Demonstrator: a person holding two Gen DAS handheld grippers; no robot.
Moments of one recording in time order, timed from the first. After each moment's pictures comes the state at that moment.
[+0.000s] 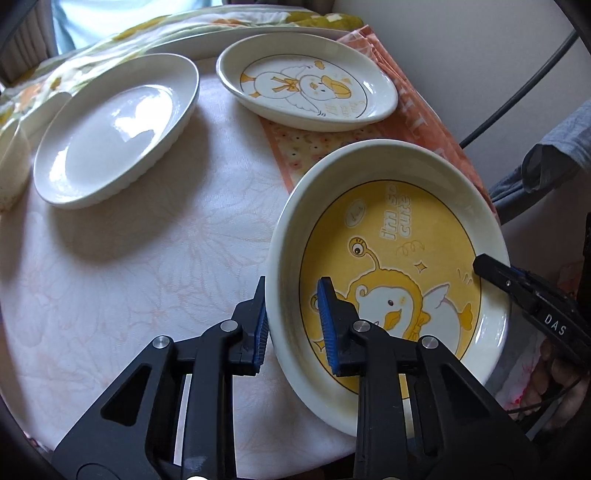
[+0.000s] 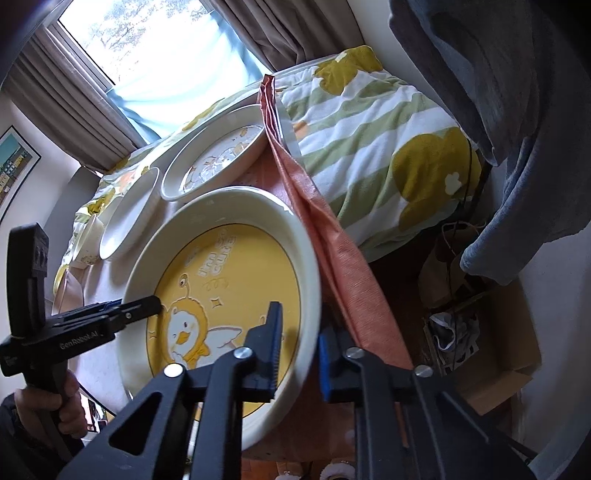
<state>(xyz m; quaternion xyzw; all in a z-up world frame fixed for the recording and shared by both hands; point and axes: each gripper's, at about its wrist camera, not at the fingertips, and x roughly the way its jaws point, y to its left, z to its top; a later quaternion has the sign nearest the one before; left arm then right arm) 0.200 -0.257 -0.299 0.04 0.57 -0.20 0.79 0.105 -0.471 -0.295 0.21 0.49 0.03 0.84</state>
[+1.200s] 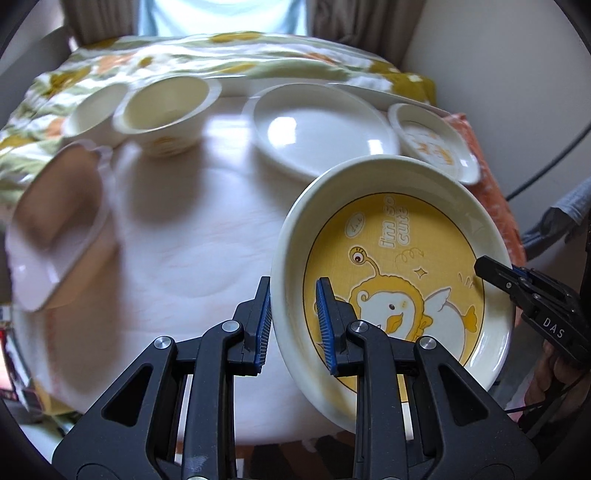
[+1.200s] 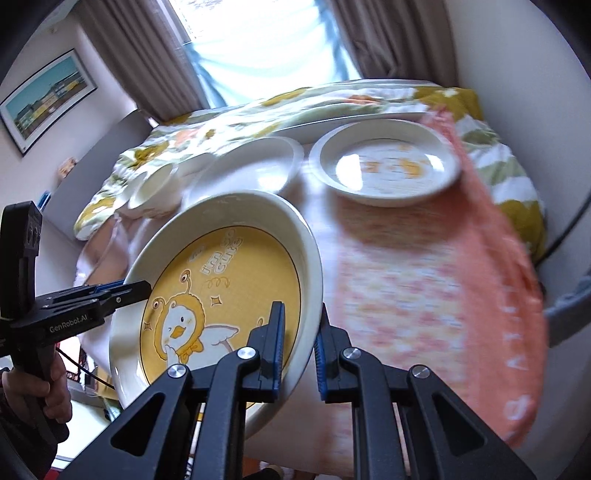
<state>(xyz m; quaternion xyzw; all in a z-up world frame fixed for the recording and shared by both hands) 0.168 -0.054 -0.253 -0.03 0.53 -0.10 0.84 0.138 -0.303 -0.252 0.10 0.48 0.14 0.86</state>
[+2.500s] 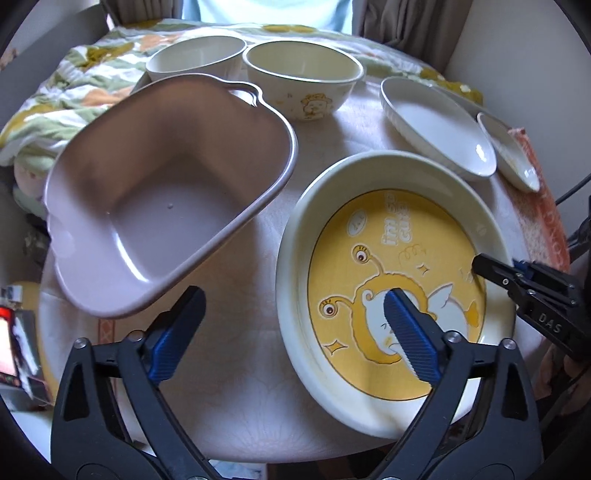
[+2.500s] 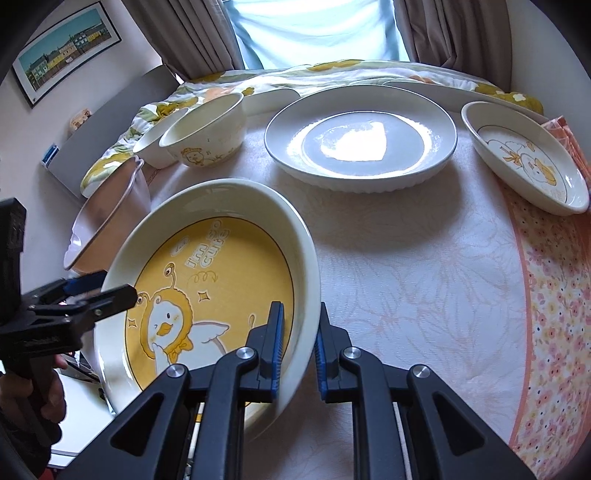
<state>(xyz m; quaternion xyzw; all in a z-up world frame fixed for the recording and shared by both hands) 0.169 0.053 -0.300 -0.03 0.54 -0.04 0.84 0.164 -0.182 -0.302 0.05 0.51 0.17 0.84</state>
